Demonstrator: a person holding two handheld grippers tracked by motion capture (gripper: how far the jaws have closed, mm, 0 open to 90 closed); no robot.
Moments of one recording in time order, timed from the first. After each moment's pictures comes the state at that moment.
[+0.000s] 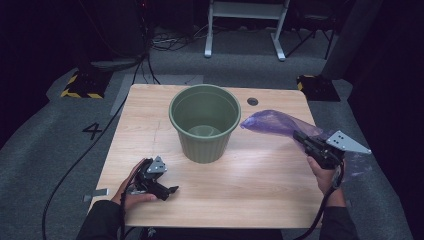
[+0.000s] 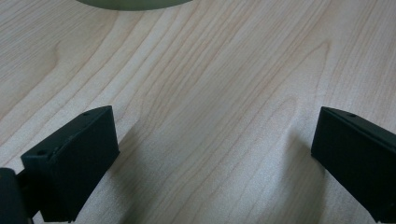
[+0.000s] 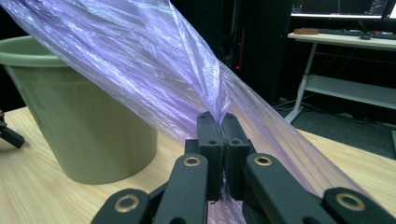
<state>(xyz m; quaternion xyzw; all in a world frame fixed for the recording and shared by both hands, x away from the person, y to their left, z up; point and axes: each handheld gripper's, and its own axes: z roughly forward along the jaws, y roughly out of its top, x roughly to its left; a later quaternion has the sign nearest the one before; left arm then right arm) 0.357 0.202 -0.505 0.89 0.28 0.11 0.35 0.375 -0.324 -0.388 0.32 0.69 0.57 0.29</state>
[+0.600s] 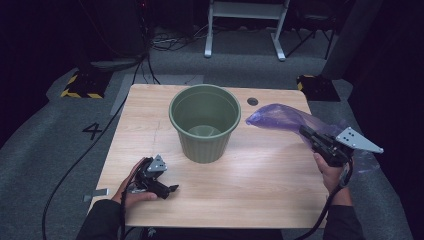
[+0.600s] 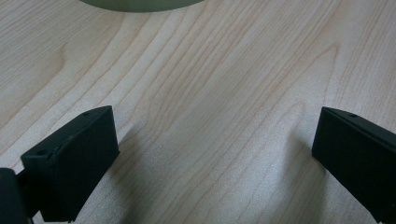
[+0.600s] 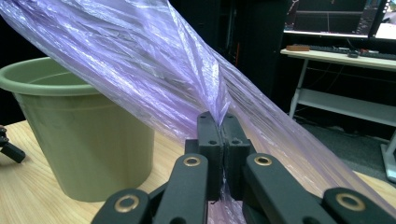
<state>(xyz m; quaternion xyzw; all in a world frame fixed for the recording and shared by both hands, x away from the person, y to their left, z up) 0.360 0.202 -0.505 0.88 0.29 0.11 0.35 0.369 -0.327 -0.363 0.31 0.68 0.58 0.31</state>
